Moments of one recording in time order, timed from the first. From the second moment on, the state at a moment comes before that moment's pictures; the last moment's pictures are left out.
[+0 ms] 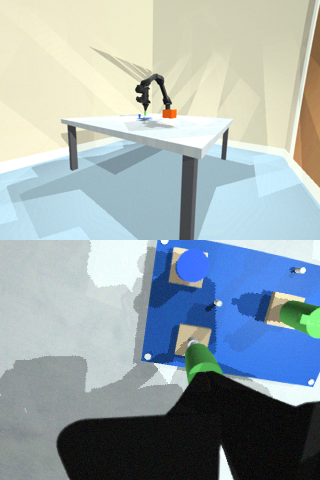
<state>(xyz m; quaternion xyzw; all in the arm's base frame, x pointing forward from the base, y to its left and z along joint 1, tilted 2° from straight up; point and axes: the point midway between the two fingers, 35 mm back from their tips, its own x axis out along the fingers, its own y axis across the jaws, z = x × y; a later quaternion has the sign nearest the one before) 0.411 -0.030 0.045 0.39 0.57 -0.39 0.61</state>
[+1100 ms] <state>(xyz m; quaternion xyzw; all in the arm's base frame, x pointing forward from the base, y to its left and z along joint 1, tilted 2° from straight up) 0.410 -0.030 0.041 0.39 0.57 -0.39 0.61</state>
